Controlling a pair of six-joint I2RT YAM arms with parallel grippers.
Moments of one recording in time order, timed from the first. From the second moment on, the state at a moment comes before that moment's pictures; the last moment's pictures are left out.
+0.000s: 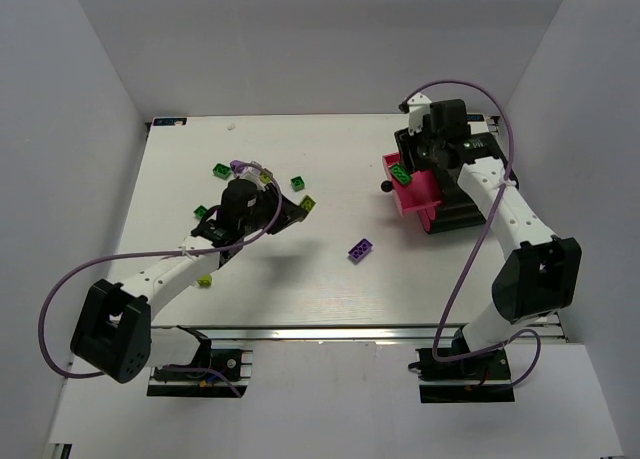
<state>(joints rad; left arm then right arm) -0.49 1.28 0.76 0.07 0.21 -0.97 0.27 1.59 1.49 -0.59 -0.14 -0.23</state>
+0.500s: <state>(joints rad) -0.49 1.35 0.76 -0.30 0.14 -0.83 0.38 1.68 1.57 -0.55 -0.62 -0.49</state>
